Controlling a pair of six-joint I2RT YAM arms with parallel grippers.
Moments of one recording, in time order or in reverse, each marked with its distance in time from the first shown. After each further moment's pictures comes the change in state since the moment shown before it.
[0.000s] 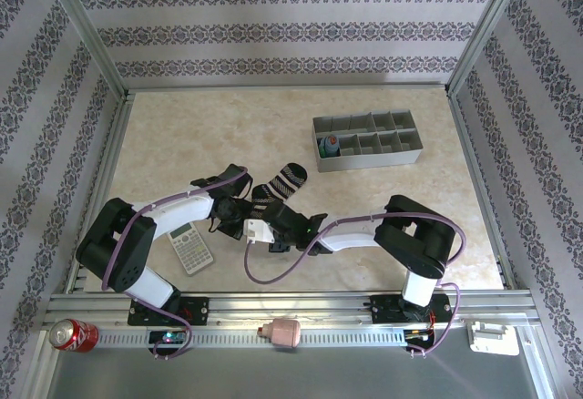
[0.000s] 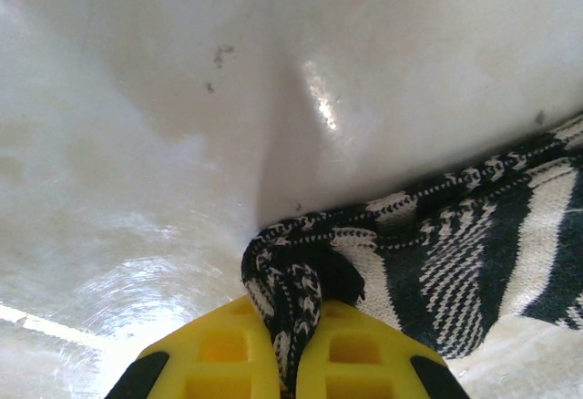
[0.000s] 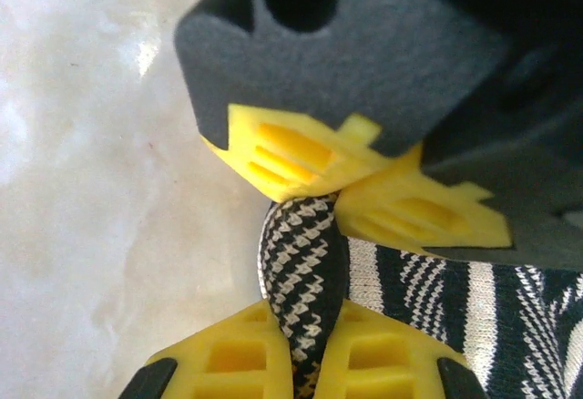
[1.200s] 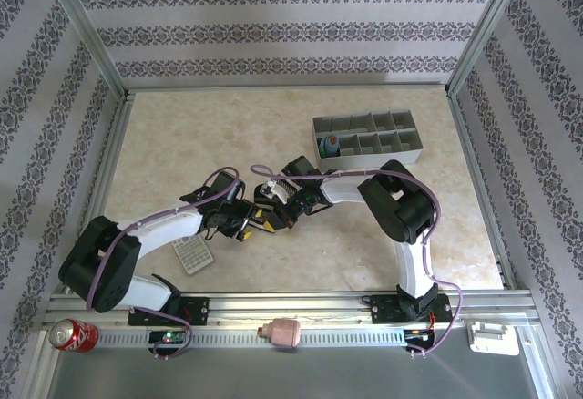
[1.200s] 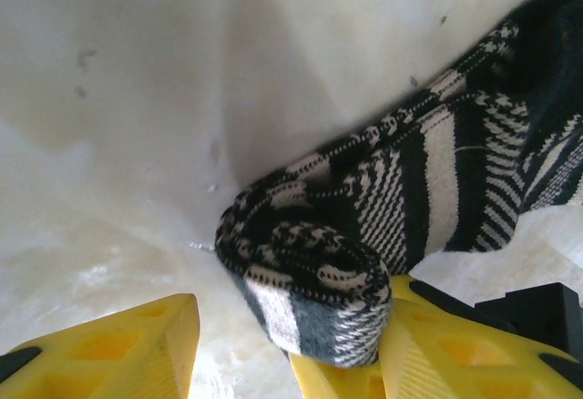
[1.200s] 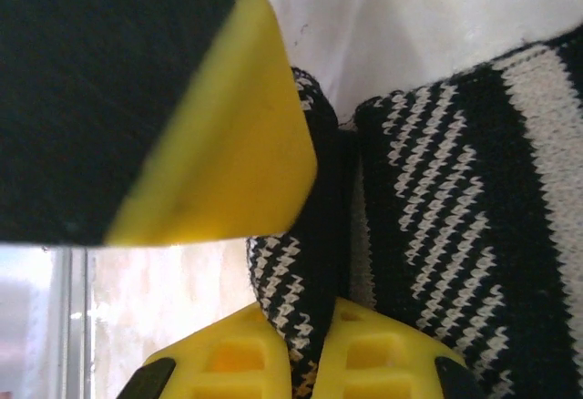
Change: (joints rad) left arm -0.012 -0.130 -0.156 0.260 -0.018 0.057; right arm -0.383 0.252 0.260 -0.295 -0.961 0.471
